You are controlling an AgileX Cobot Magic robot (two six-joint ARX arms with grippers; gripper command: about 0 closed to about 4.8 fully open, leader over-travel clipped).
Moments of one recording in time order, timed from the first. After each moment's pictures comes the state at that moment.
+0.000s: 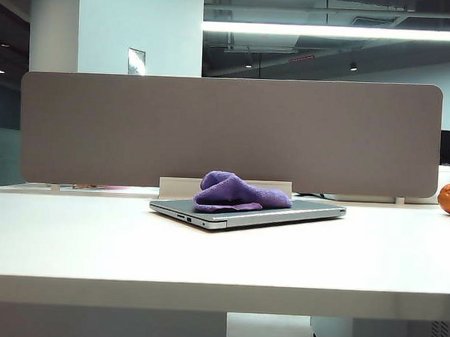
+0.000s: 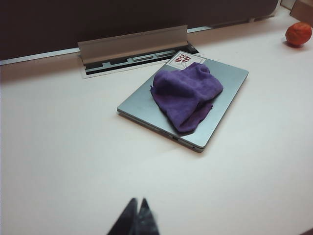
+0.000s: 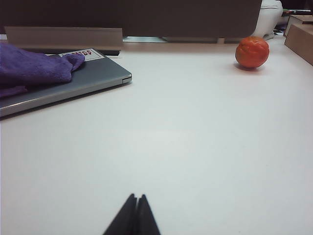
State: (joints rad) left arm -0.39 0.65 0.87 -0.51 0.00 0.01; right arm 0.00 0.00 0.01 -0.12 0.02 -0.02
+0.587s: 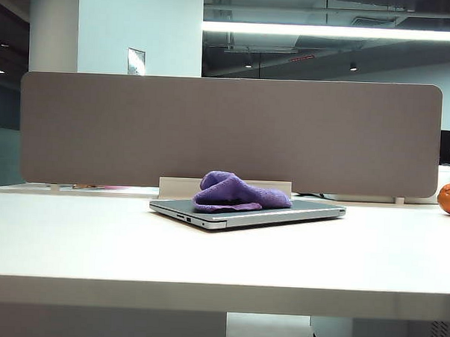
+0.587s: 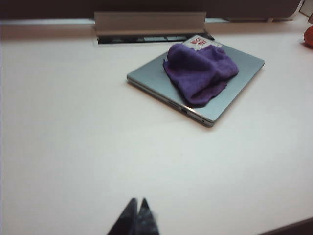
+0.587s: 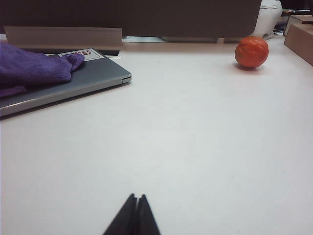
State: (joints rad) left arm -0.39 0.35 0.50 -0.43 -0.06 -0.11; right arm 0.00 0.00 0.01 -0.12 0.02 -0.02
